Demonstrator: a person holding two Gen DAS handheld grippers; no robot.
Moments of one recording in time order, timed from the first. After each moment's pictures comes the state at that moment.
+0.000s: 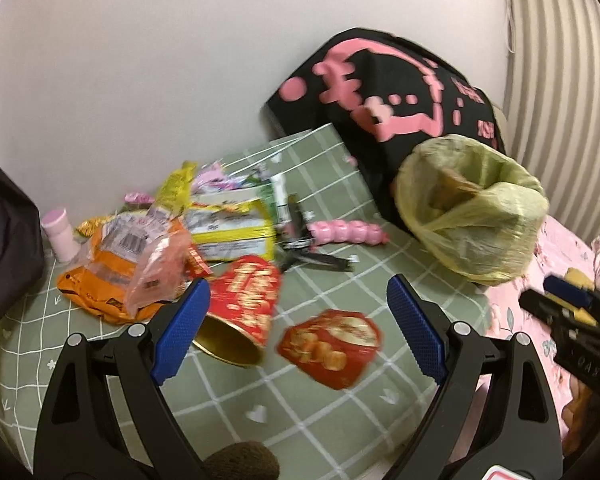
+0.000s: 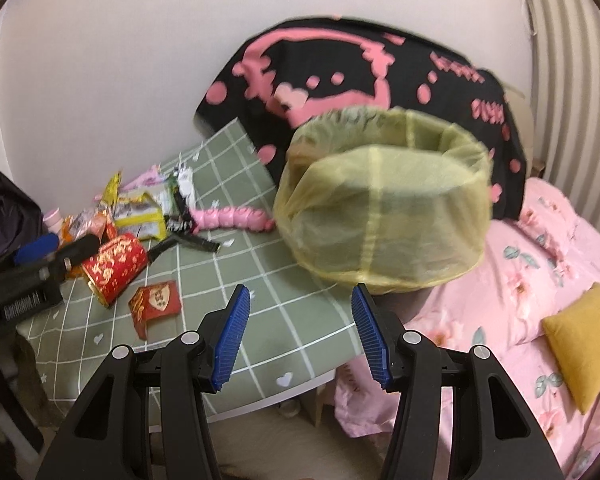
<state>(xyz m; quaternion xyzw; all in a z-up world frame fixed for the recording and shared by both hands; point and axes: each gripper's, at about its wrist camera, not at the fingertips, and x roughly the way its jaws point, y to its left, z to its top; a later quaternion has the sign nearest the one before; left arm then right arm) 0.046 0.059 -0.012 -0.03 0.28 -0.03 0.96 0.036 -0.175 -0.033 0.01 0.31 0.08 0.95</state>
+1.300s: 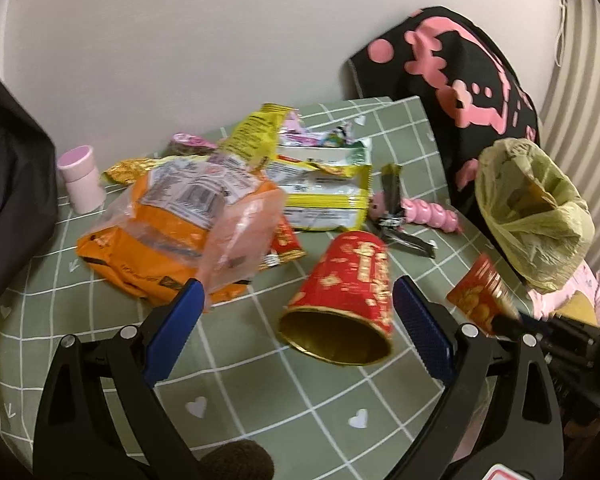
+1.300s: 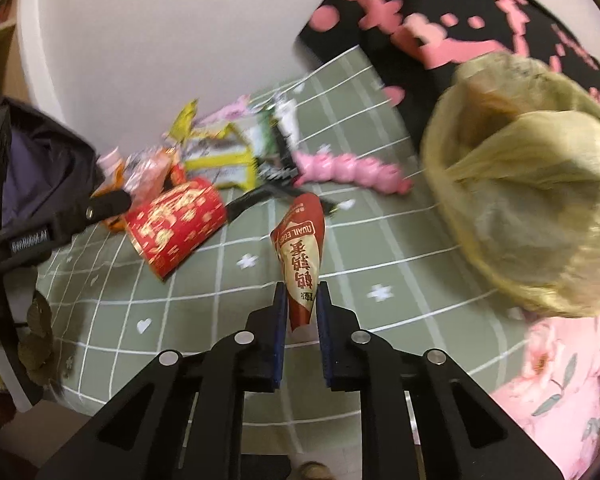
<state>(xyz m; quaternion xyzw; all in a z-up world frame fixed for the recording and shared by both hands) 0.077 0.130 -0.040 -0.08 0.35 0.00 0.93 0.094 -0.102 -0.076 -0.01 0.38 0.23 0.90</state>
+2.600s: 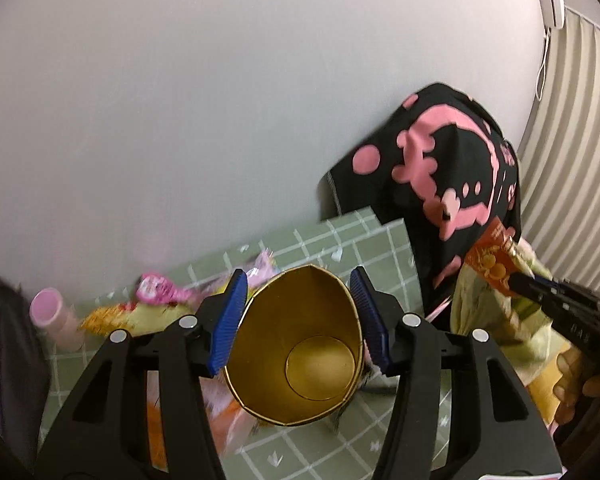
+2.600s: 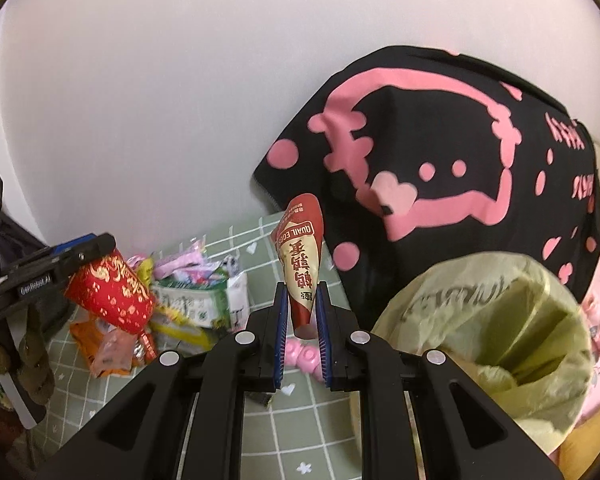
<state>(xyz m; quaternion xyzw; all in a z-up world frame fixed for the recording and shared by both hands) 0.181 0.154 0.065 -0.10 0.29 -0.04 0.95 0.200 -0.103 0.061 -0.02 0.31 0.18 0.93</state>
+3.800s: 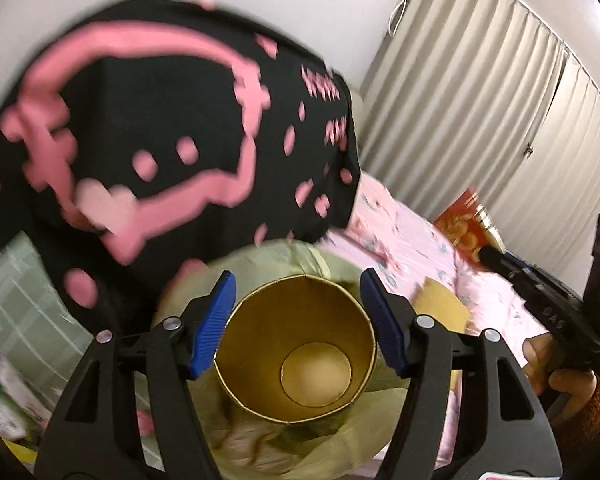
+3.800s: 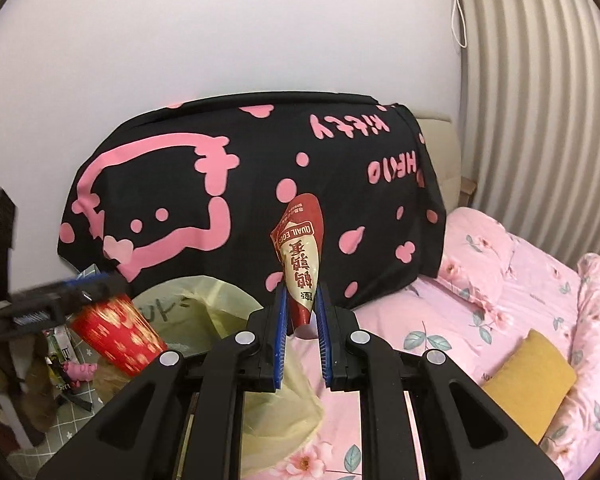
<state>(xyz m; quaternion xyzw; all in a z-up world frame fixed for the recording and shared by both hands) 0.280 -0.127 0.076 -0.08 0.35 -0.35 0.86 0.176 -0.353 0.104 0.03 0.26 -0.06 0.96</state>
